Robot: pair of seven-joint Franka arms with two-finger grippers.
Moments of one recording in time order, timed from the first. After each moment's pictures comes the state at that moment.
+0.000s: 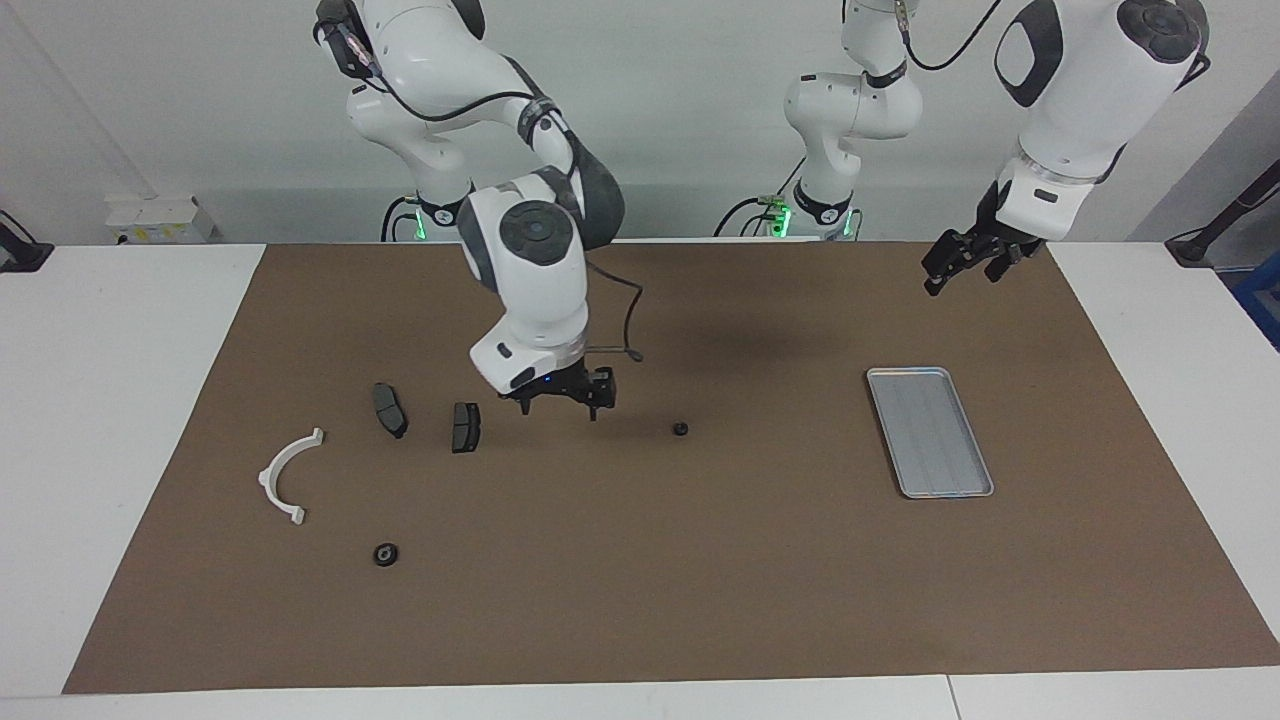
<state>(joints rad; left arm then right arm) -0.21 -0.07 0.14 -1.75 -0.02 1.63 -0.27 0.37 0.44 0.13 -1.46 -0.07 1.89 0.70</state>
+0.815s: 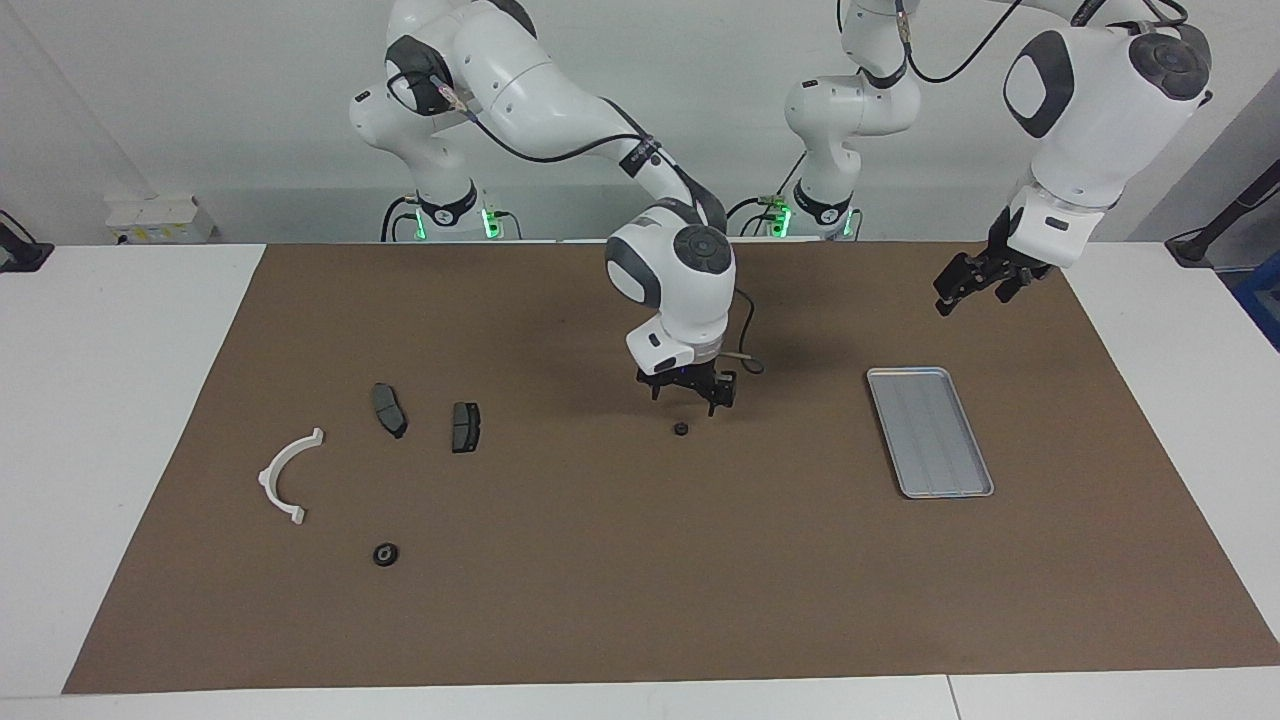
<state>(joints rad) -0.03 -0.03 -0.01 -1.76 -0.03 1.69 -0.21 0.58 0.64 0.13 -1.46 -0.11 2.12 1.12</state>
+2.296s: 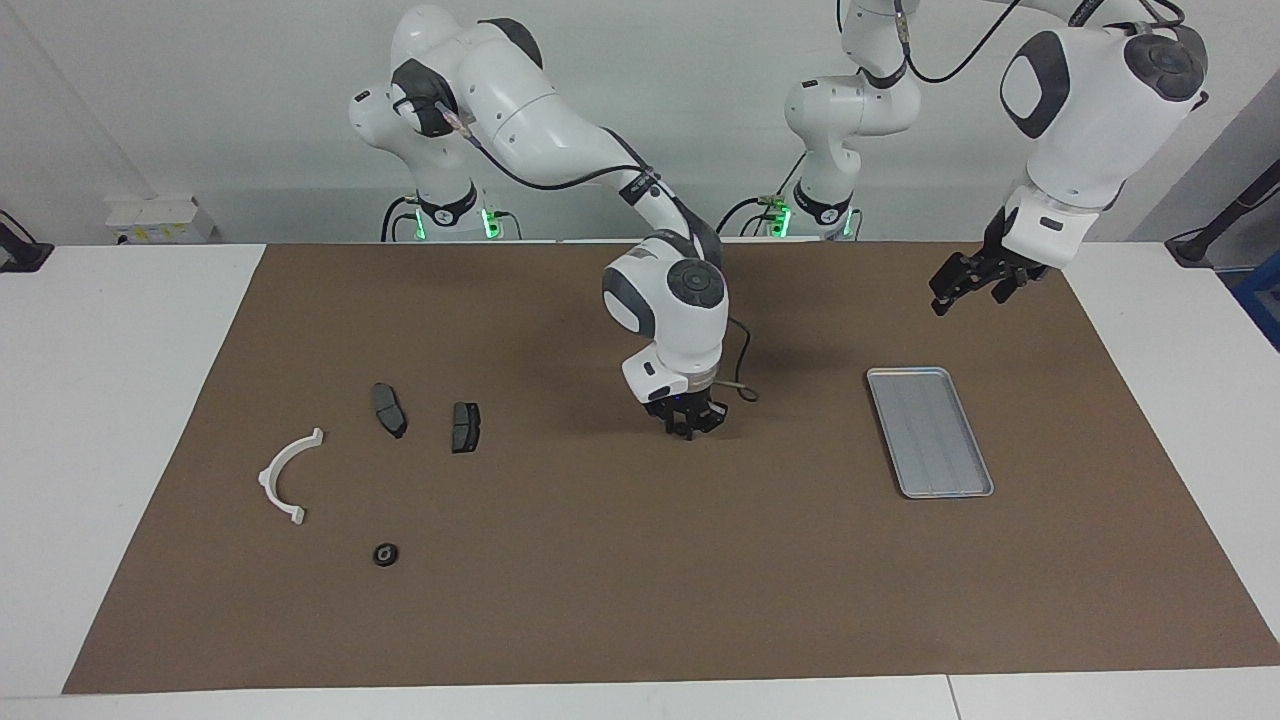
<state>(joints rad) -0.03 -0.03 -0.02 -1.76 -0.03 1.69 -0.20 0.56 0.71 0.12 -1.40 -0.12 2.14 1.12</state>
